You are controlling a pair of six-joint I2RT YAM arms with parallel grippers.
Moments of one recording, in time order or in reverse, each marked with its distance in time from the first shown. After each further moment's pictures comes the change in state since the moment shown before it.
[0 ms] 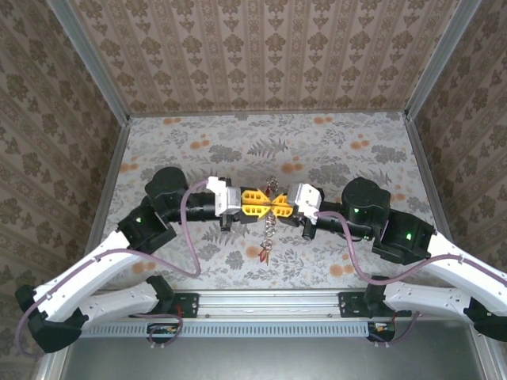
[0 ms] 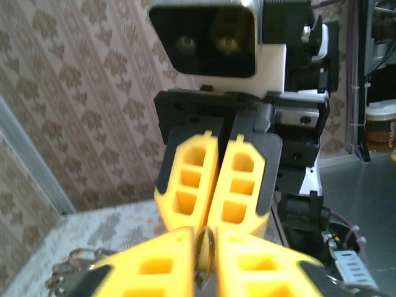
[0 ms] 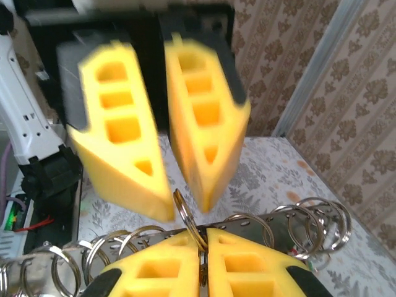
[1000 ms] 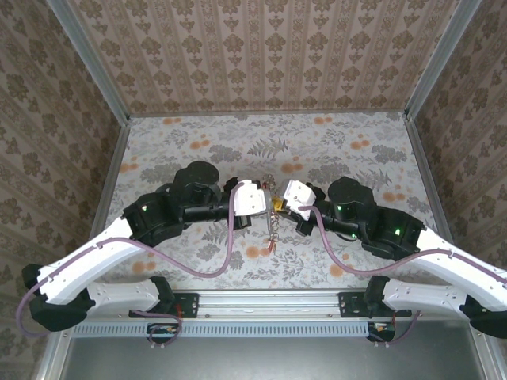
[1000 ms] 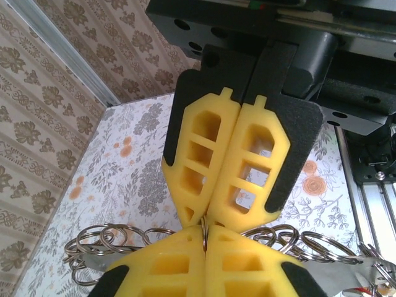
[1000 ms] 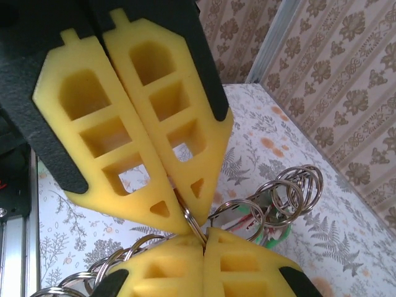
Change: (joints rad) left arm -0.135 0.143 0.219 -0.435 -0.432 0.190; right arm -0.003 0.053 0.002 -0.090 0.140 0.000
